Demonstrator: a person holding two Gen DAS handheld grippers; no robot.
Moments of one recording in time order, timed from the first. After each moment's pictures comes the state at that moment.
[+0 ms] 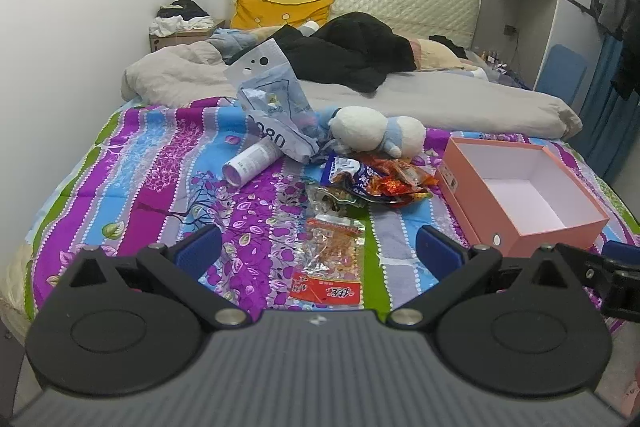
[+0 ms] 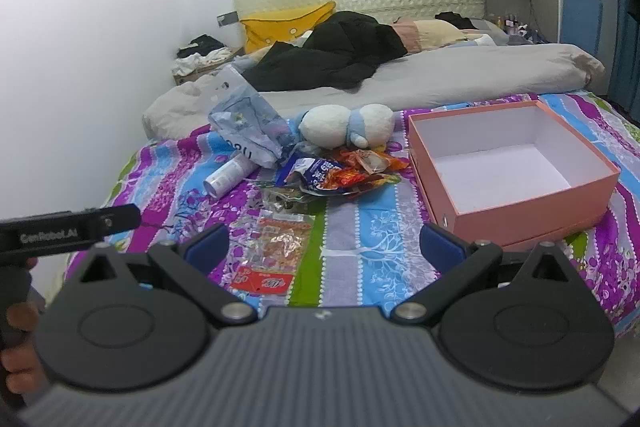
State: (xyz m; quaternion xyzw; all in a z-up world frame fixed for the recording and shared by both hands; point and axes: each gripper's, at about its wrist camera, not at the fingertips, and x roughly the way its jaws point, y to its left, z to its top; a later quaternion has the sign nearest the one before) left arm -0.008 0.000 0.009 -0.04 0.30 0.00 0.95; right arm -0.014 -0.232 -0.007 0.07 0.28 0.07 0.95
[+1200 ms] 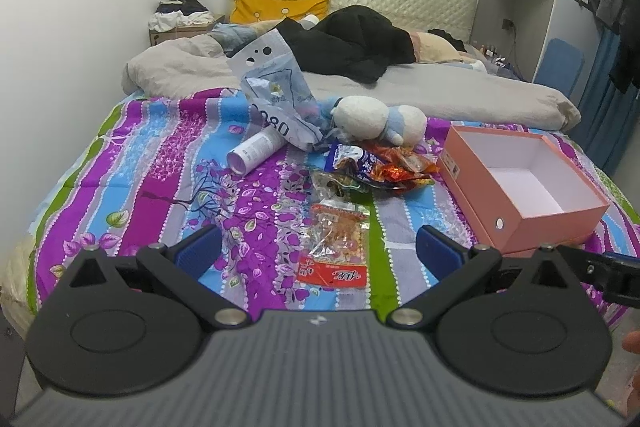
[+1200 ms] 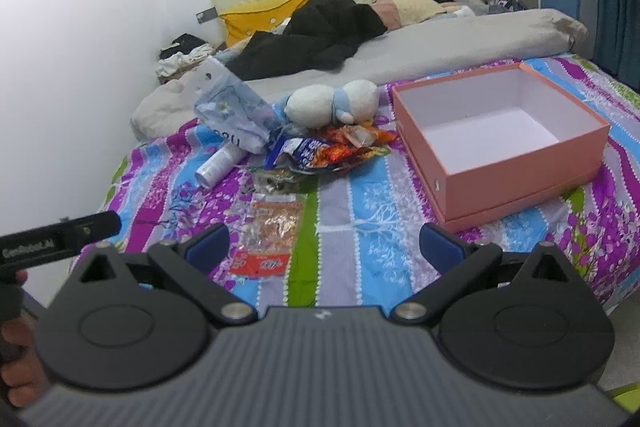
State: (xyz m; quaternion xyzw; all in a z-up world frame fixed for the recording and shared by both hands) left arm -0.021 0.008 -0.006 -0.04 0.31 0.00 0.95; right arm -0.025 -0.237 -0.028 0.11 0.31 0.06 0.94
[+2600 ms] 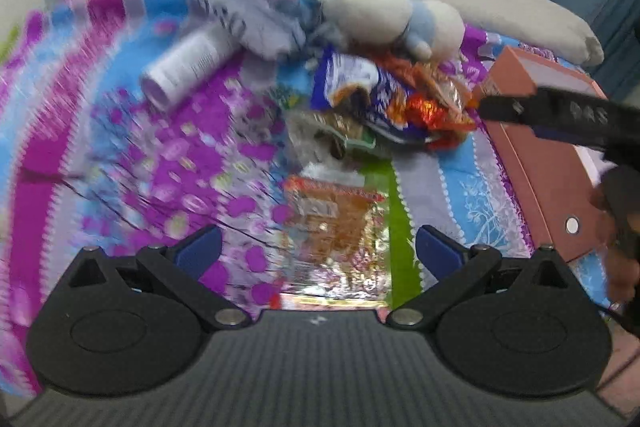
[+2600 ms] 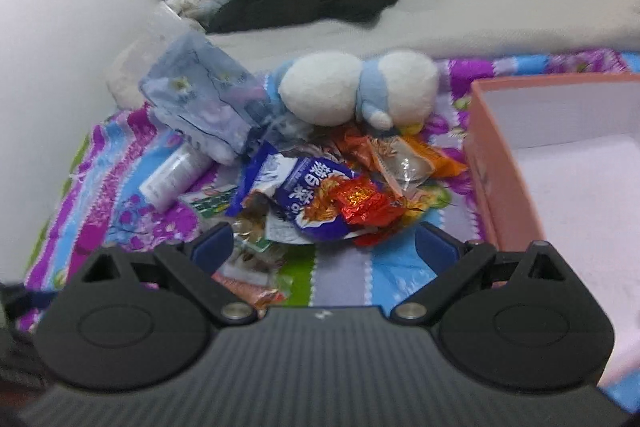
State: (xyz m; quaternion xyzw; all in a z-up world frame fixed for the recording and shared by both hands) left arm 0.251 0.021 -0.154 -0.08 0.49 -0.06 0.87; right arm 0.291 -0.226 -0.125 0.08 0.40 0.11 0.90
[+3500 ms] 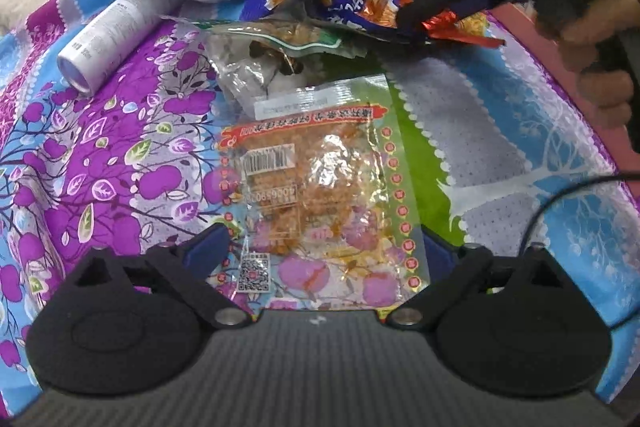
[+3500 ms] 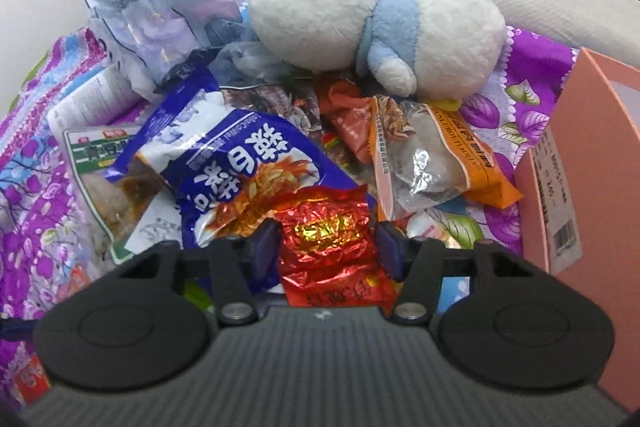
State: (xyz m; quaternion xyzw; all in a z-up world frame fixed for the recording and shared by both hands) left arm 0.263 -0.042 -0.265 0.05 0.49 -0.07 0.87; right arm 0.380 -0.214 -0.219 -0.04 0.43 0.15 0.89
